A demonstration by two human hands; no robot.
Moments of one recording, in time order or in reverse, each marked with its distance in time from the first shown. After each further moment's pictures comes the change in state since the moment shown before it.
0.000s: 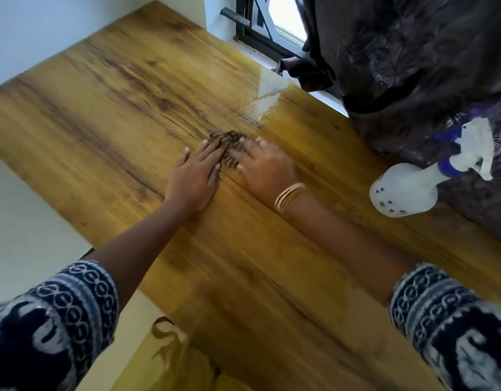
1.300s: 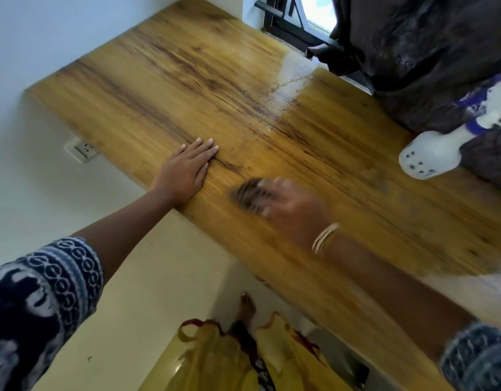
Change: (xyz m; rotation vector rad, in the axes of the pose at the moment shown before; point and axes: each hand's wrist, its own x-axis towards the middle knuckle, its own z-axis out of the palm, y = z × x) left_hand -0.097 -0.114 -0.046 0.023 -0.040 0.172; right_hand -0.120 -0.115 -0.022 0.141 0.089 -0.200
